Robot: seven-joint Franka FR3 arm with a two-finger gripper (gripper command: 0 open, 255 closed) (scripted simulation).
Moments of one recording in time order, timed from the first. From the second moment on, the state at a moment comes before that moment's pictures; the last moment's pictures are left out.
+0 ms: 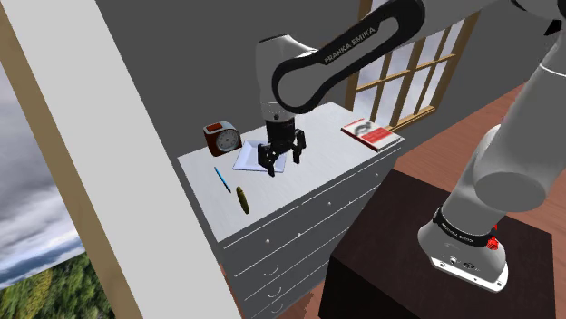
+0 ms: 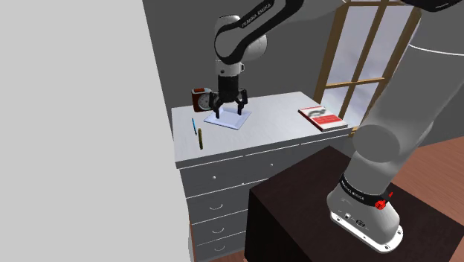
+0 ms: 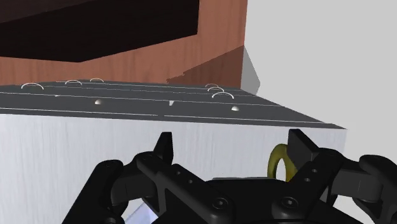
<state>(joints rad) 0.04 -0.02 0.37 -2.22 0.14 2.12 0.52</state>
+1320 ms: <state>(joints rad) 0.17 0.61 0.30 -1.72 -0.08 2.25 0.88</state>
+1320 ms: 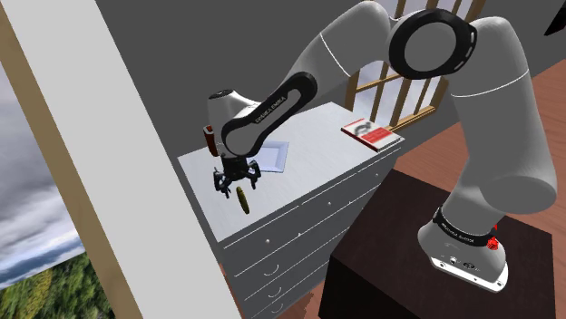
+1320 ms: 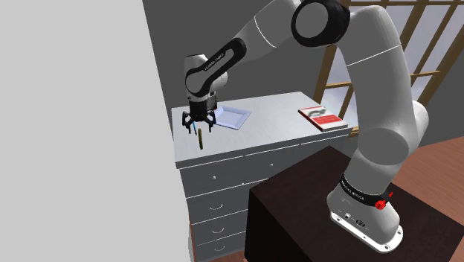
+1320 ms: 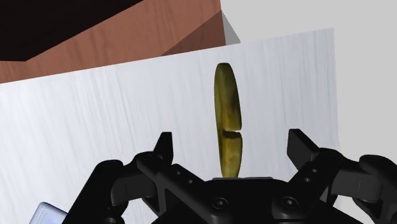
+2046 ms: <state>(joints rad) 0.18 0.63 0.29 -1.72 -0.09 2.28 0.89</state>
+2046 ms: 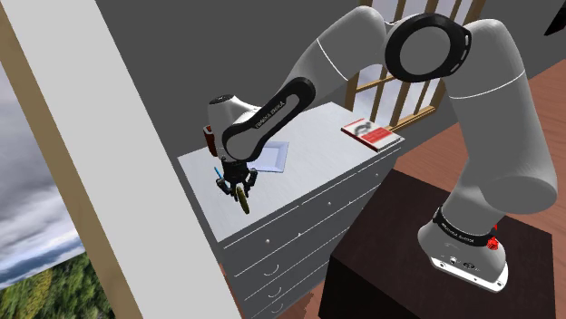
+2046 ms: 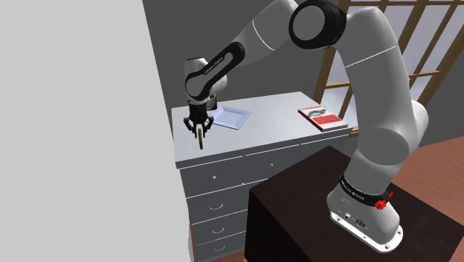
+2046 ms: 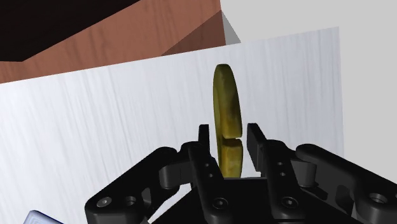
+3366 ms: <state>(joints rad) 0.17 0.54 0.31 -1.70 -0.06 2.17 0.88</state>
